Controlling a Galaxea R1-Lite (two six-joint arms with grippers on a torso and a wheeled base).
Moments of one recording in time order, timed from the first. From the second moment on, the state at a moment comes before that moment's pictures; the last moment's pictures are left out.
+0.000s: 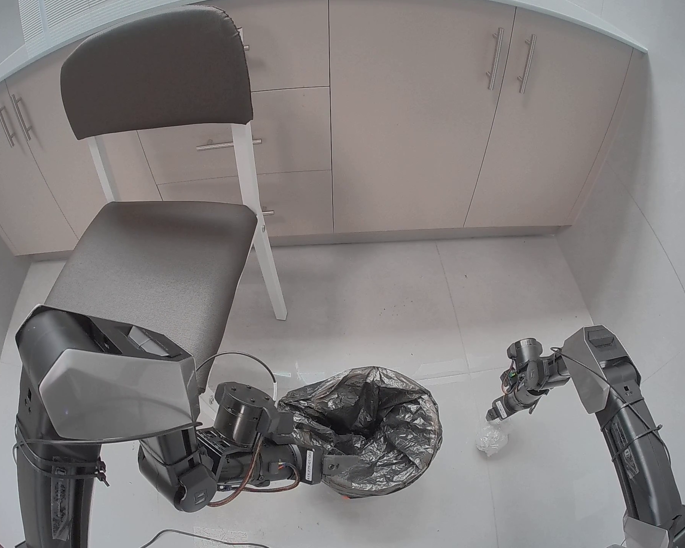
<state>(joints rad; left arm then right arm) -0.59 2.36 -0.54 -1.14 -0.31 -0.39 -0.01 3.10 -2.00 0.06 -0.10 -0.34</state>
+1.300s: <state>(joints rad) -0.59 2.38 -0.54 -1.14 -0.30 -0.35 0.05 3.10 -2.00 0.29 -0.02 0.00</state>
